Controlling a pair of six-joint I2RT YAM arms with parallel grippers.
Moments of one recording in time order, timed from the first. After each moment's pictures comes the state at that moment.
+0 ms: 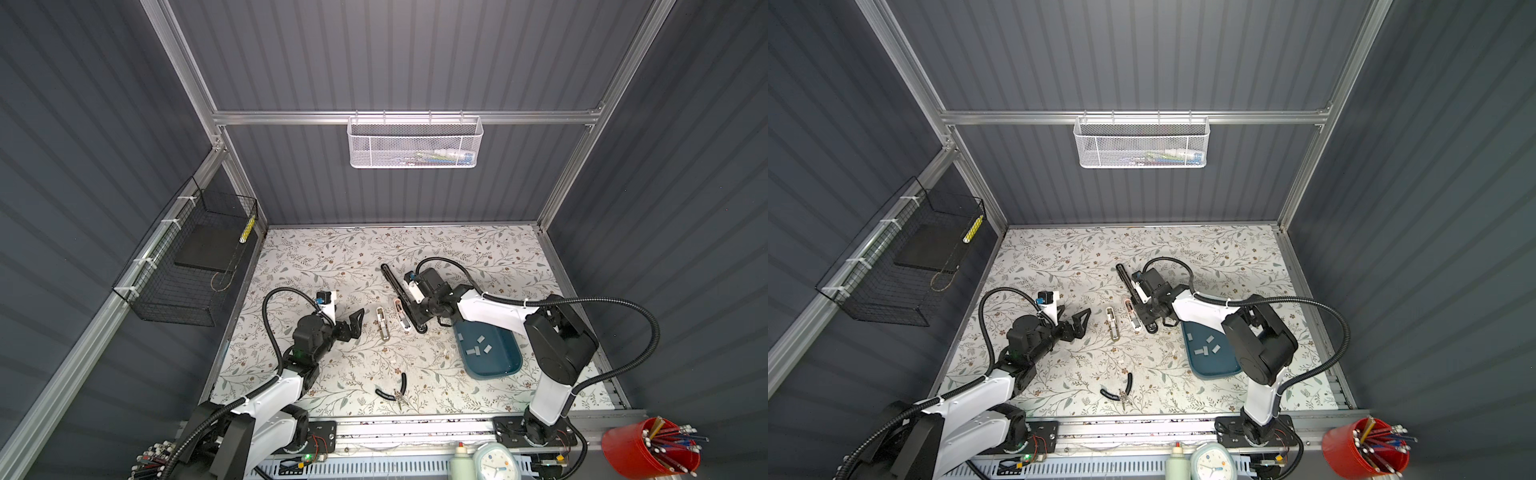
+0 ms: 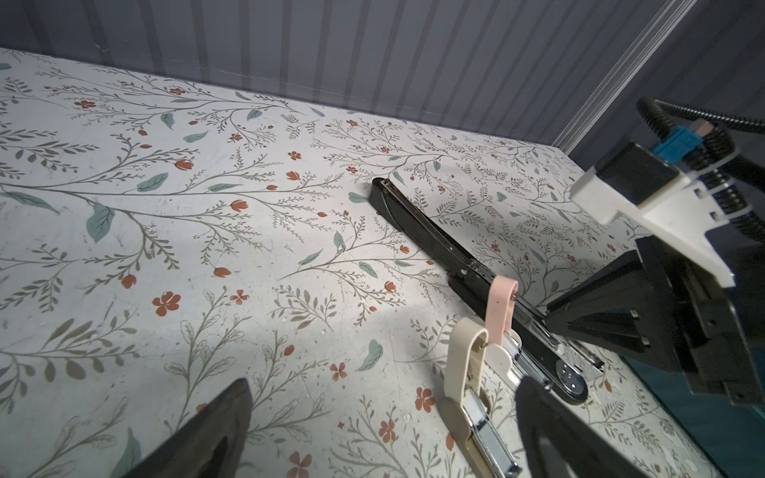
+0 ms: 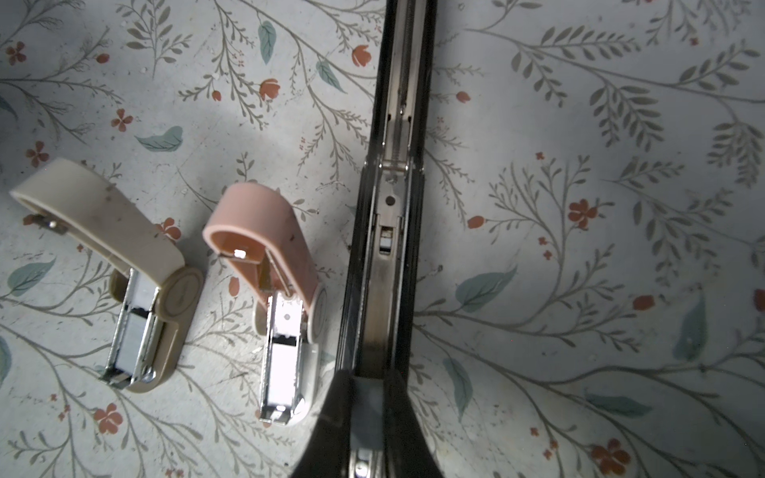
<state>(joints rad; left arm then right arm) -0.35 1.07 0.20 0.57 0.14 -0.27 0.72 1.81 1.13 -0.32 0.00 0.12</state>
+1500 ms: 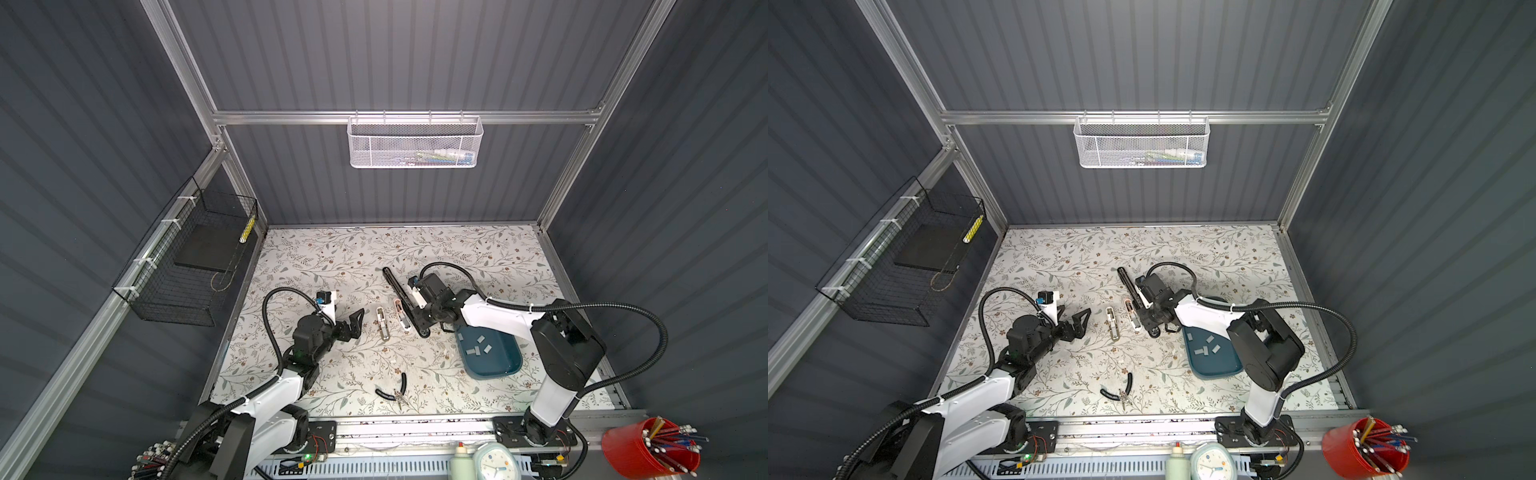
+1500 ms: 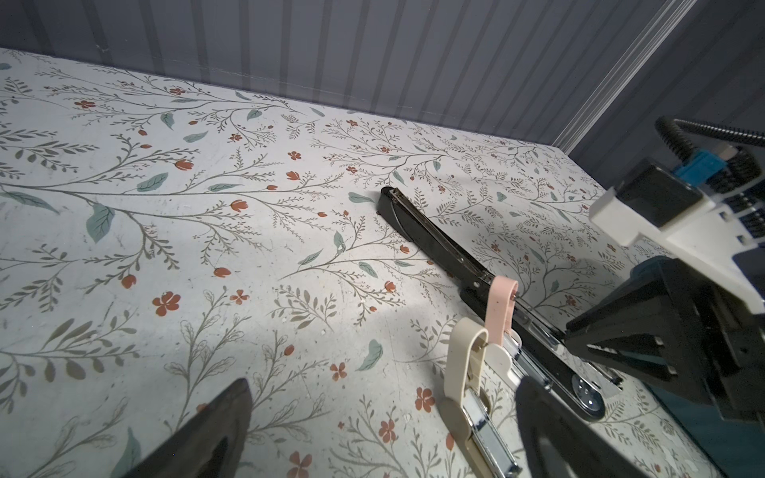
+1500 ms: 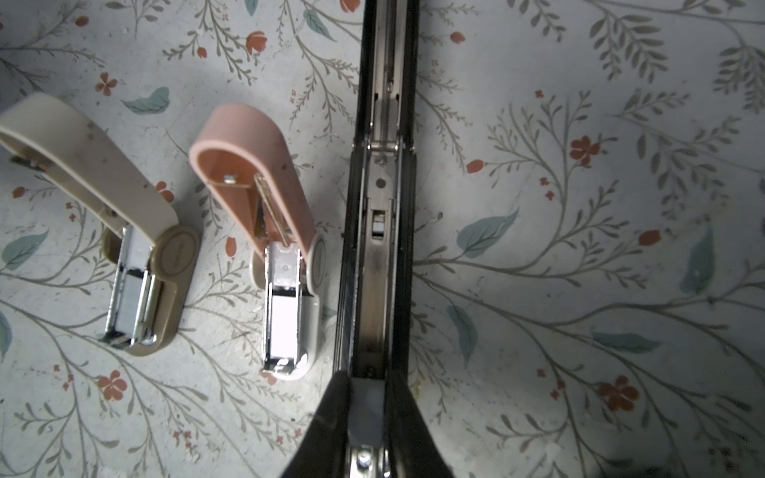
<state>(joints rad) -0.35 1.07 0.20 0.57 0.14 -0.27 0.74 1.75 1.07 -0.35 0.03 0.18</state>
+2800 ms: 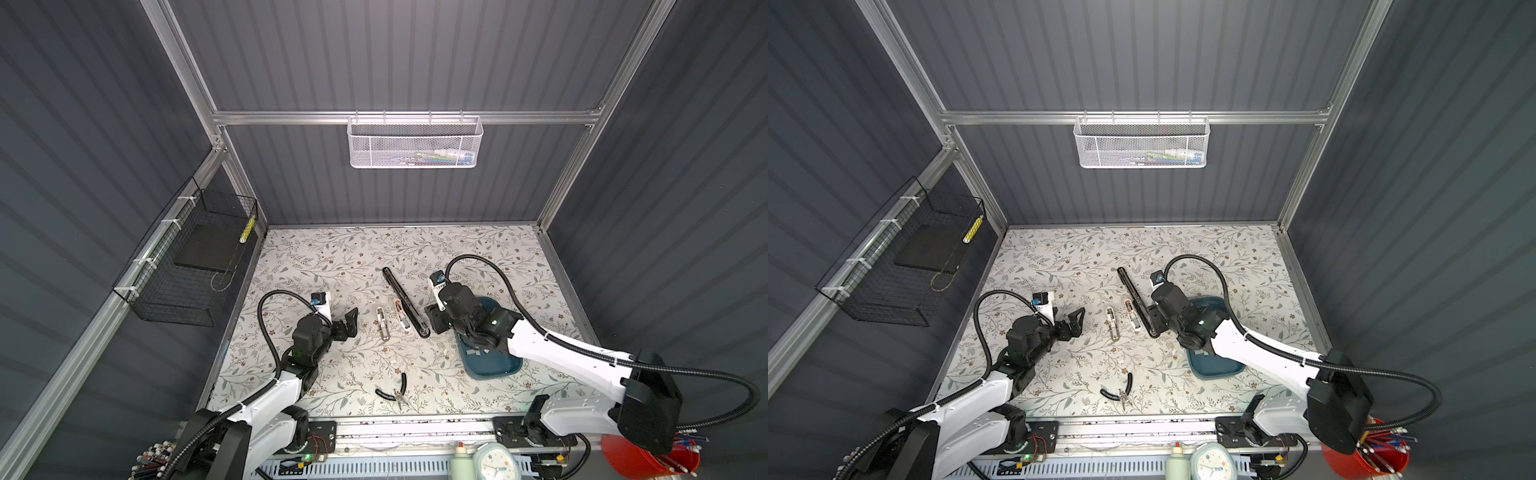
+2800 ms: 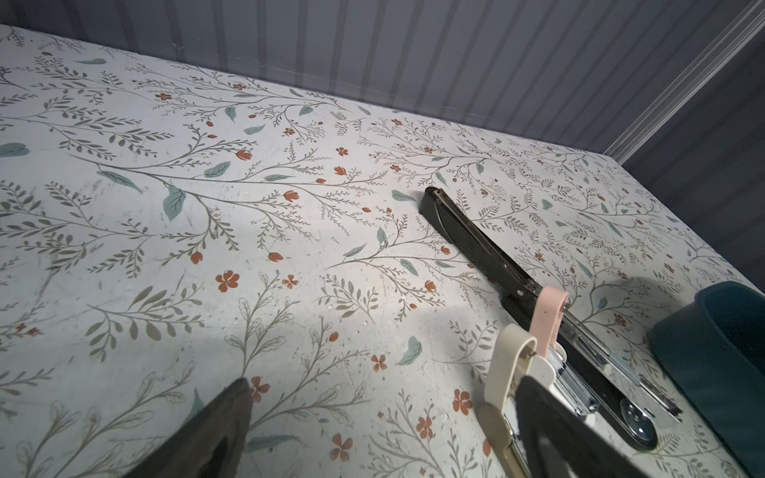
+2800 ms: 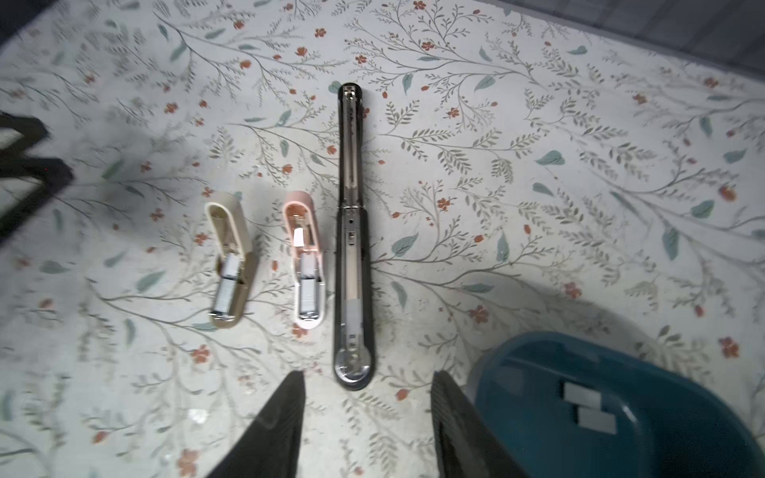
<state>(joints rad) -0.35 1.03 0.20 0.49 0.02 -0.29 0.91 1.26 0.90 -0.34 0.27 0.35</state>
